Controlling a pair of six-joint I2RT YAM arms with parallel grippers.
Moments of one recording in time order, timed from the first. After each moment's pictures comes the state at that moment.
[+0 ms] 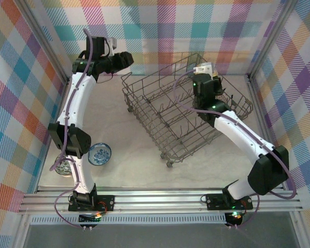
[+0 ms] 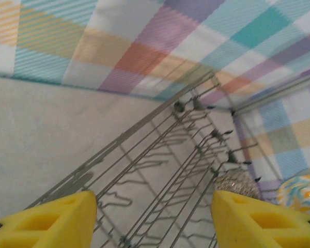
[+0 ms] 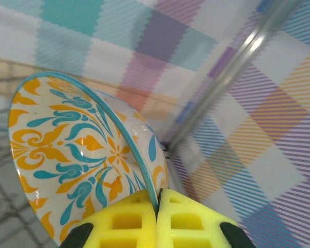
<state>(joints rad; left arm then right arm) -0.17 1.97 2.22 -0.83 0.40 -0.46 0.51 1.45 1.29 -0.14 0.94 -0.25</state>
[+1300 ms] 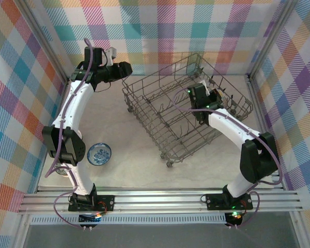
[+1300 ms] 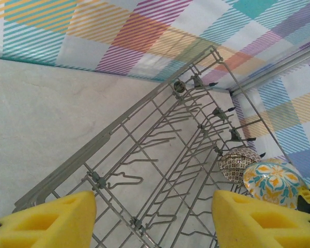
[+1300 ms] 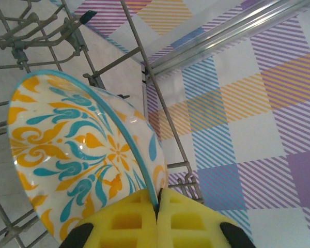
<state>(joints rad) -0.14 1.84 1.91 -0.64 0.48 -0.42 0.46 1.60 1.20 -0.30 1.02 -0.42</state>
